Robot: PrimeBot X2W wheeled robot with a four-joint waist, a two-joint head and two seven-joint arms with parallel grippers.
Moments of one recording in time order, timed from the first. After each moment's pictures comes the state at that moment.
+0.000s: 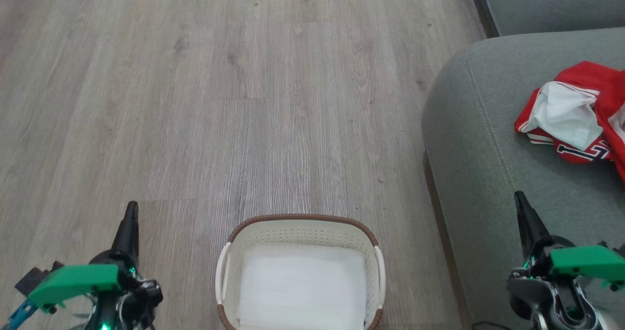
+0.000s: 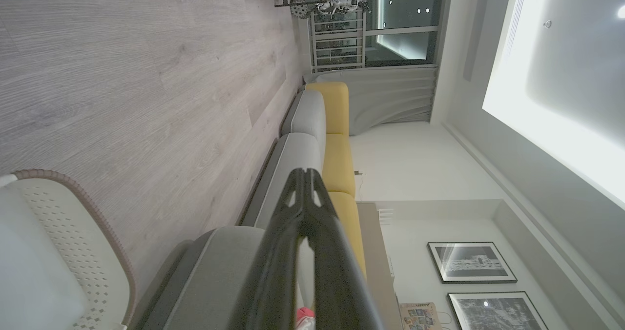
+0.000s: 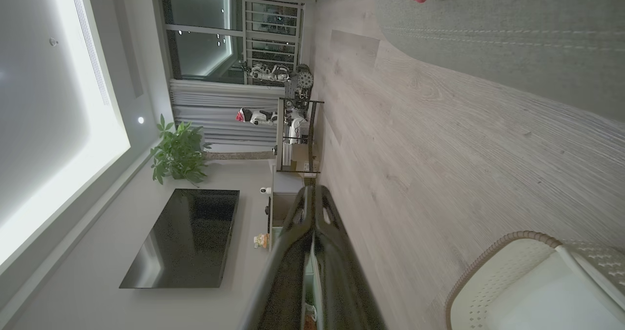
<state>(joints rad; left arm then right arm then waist) -0.04 0.04 0.07 0.27 -1.54 -0.12 0.09 -0.04 -0.07 -0.10 0.27 1.56 0.13 0.07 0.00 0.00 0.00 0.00</state>
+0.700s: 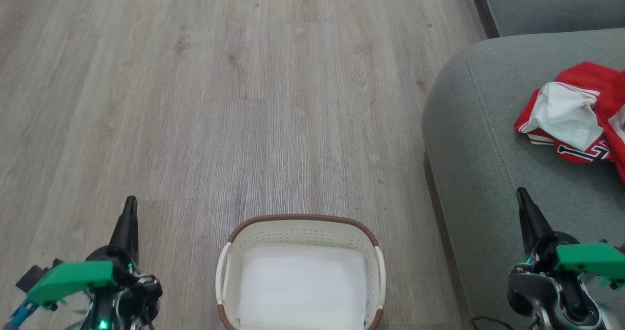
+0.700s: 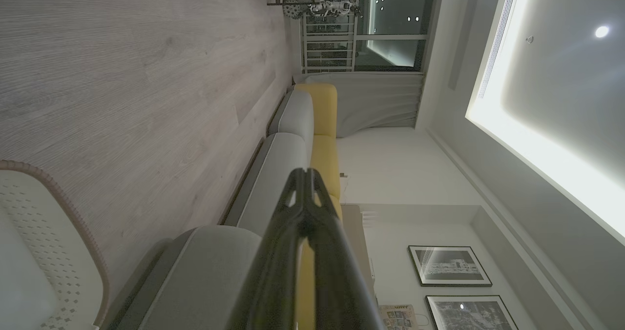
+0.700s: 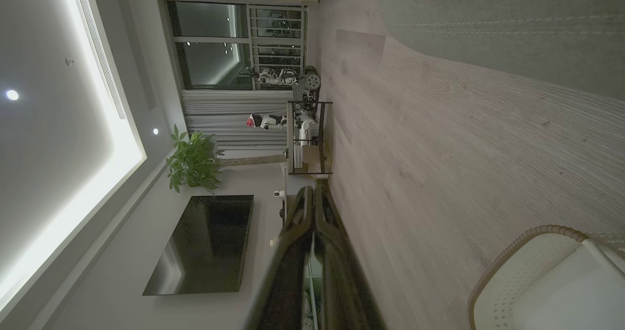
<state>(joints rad) -0.06 0.04 0.08 0.27 -1.61 -0.12 0.11 -0.06 -0.06 -0.12 0.28 1.62 0.13 0.09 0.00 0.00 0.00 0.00</state>
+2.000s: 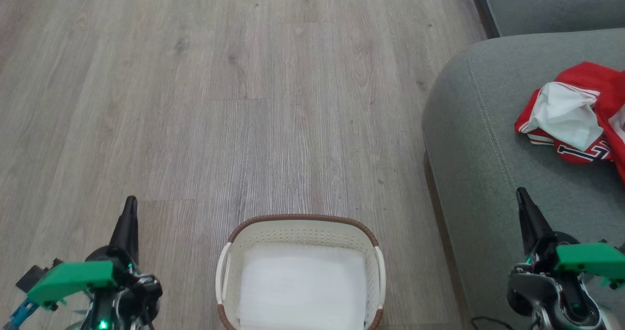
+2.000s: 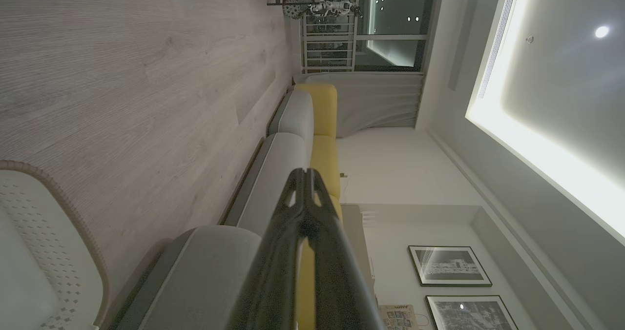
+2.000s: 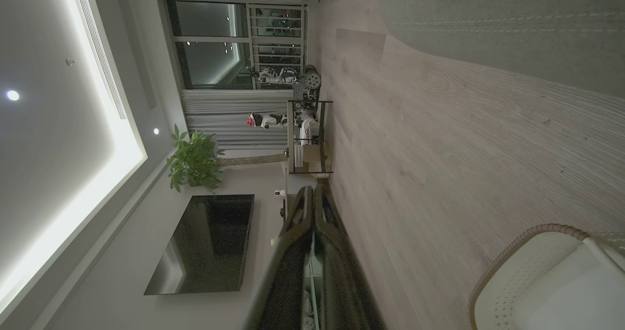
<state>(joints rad) -0.06 0.04 0.08 0.27 -1.61 -0.12 0.11 -0.06 -0.06 -0.12 0.28 1.62 0.13 0.10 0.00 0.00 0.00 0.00</state>
